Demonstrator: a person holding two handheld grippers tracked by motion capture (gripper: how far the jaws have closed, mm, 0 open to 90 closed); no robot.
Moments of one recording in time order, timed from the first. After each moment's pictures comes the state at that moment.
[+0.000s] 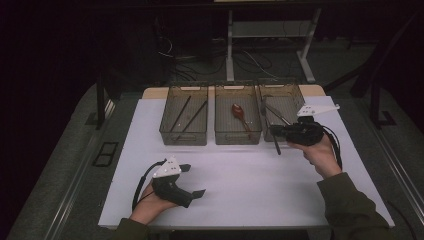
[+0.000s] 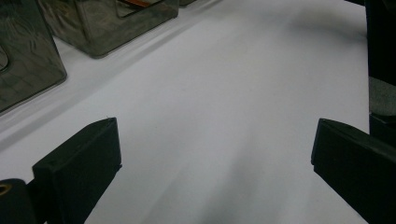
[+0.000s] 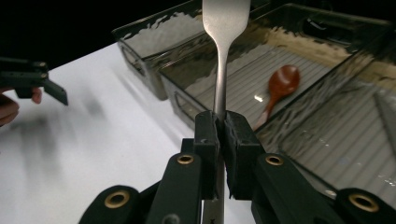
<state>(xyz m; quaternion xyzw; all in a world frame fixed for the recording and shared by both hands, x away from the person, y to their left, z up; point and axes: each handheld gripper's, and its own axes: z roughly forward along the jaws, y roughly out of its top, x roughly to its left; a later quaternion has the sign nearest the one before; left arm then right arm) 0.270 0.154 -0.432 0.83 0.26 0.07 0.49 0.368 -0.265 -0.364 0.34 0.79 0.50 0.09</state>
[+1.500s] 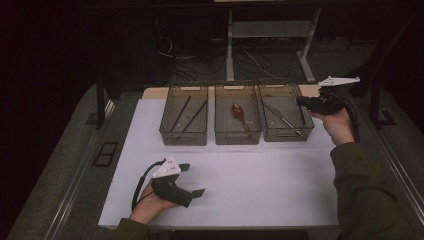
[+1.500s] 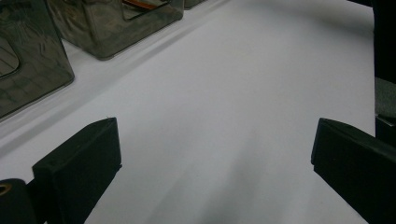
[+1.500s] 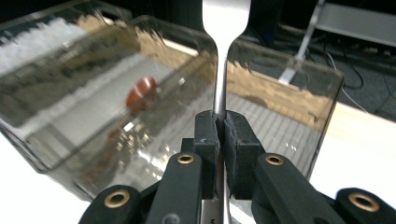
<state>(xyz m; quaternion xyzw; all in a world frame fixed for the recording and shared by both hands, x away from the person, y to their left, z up) 0.269 0.154 -0.430 0.83 0.26 0.08 0.49 0.448 -0.334 -0.353 0.43 0.76 0.43 0.20</state>
